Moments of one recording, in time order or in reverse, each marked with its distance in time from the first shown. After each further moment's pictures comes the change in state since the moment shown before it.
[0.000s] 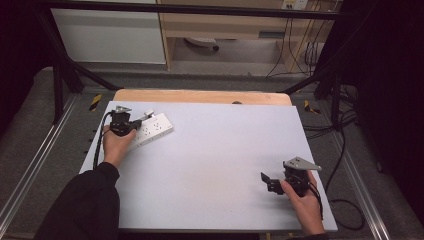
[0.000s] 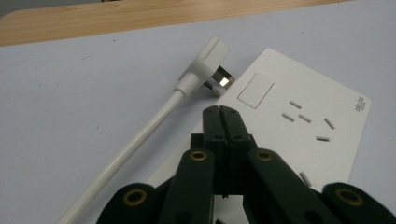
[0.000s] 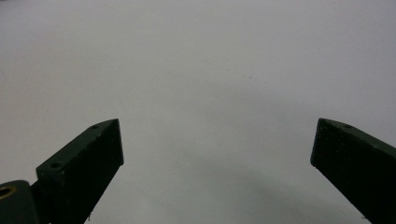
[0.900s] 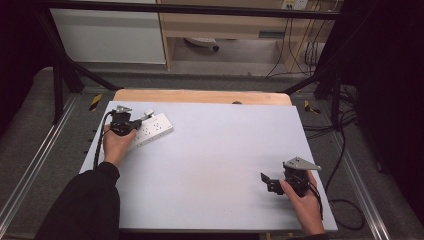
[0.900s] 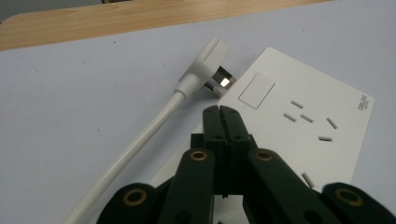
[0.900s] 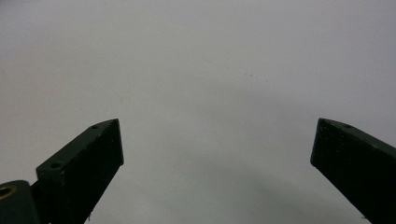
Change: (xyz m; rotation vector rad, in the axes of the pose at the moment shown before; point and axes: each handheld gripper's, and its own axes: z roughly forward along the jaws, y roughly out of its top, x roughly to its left) left arm -0.001 0.001 0.001 0.003 0.006 0.017; right arm 0.000 0.000 0.000 0.007 0.004 0.000
